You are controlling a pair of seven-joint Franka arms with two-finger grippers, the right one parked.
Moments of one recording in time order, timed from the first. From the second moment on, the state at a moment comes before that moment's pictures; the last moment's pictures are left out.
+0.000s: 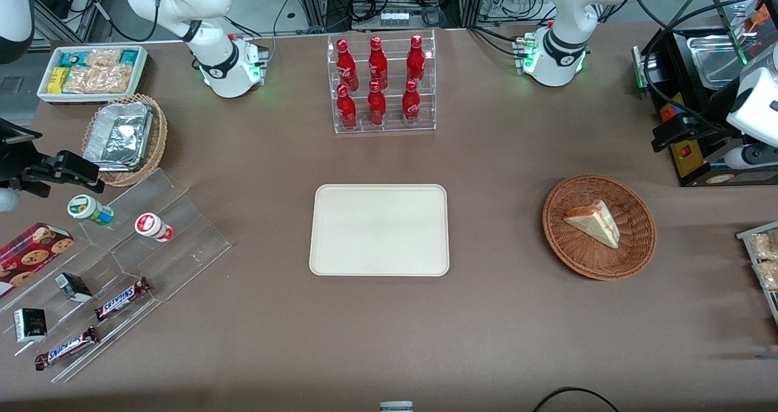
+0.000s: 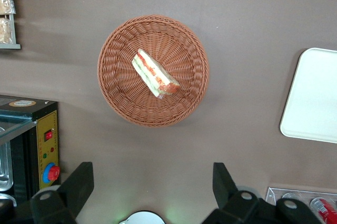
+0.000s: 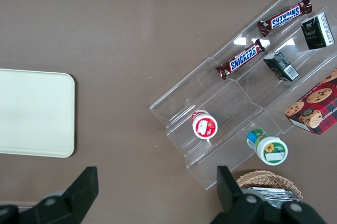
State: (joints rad) arm -0.07 0.00 0.02 -1.55 0.01 1.47 -0.17
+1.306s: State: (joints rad) arm -0.04 0.17 0.04 -1.74 0.01 1.80 -0.41
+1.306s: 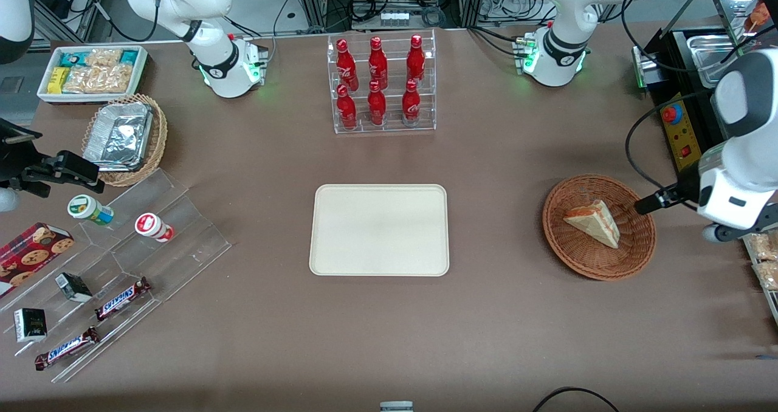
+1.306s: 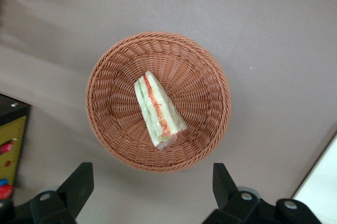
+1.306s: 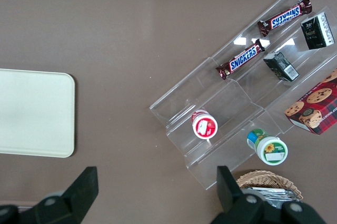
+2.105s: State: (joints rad) arm -0.06 0.30 0.03 -2.01 0.01 2.19 -0.84
